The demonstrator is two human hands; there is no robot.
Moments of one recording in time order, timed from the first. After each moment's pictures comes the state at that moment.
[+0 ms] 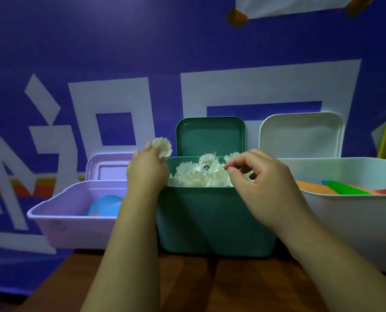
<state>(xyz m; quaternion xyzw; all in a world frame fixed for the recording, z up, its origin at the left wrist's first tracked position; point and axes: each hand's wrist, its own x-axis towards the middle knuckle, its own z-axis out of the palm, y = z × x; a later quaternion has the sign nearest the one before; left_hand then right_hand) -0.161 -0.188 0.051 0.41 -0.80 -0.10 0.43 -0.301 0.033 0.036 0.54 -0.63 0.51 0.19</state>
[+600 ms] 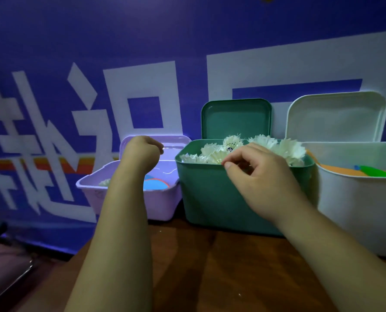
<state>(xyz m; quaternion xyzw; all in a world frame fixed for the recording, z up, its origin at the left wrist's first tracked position) -0.080 -0.199 0.061 0.48 -0.74 -0.25 0.40 -0.255 0.027 0.025 0.59 -0.60 0.54 0.10</state>
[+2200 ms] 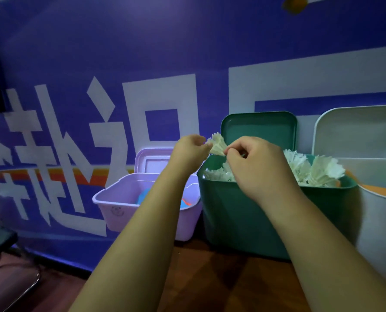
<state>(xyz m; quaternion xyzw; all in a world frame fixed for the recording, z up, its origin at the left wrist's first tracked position) -0.132 -0.211 0.080 0.36 -0.77 -0.32 0.42 -0.223 -0.049 0.068 0.50 -0.67 0.54 0.11</state>
